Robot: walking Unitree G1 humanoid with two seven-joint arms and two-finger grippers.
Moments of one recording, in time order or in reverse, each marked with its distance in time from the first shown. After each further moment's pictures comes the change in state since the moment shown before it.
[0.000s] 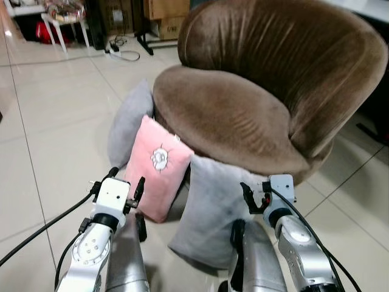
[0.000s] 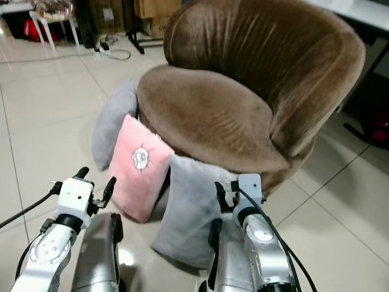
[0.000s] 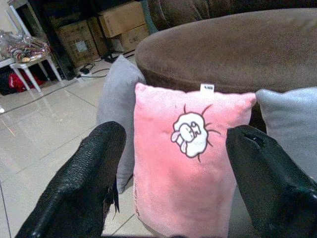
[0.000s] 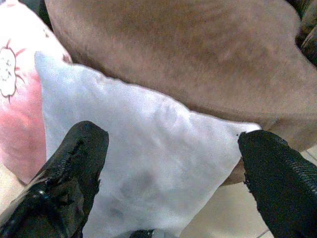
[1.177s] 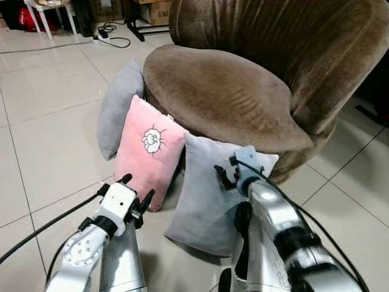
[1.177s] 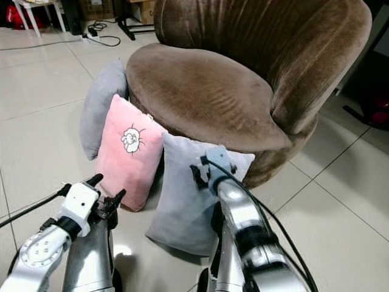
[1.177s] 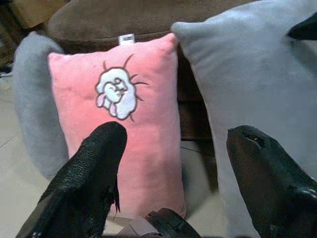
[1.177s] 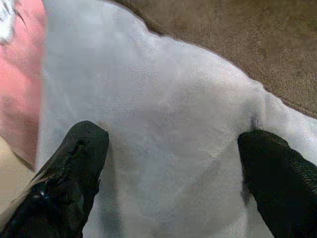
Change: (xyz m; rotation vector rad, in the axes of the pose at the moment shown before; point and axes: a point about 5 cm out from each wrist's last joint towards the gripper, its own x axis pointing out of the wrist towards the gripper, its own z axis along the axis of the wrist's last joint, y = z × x) left arm -0.006 0.001 -0.002 0.061 0.027 -0.278; right arm 0.063 0.044 0.041 -0.199 0.075 0.133
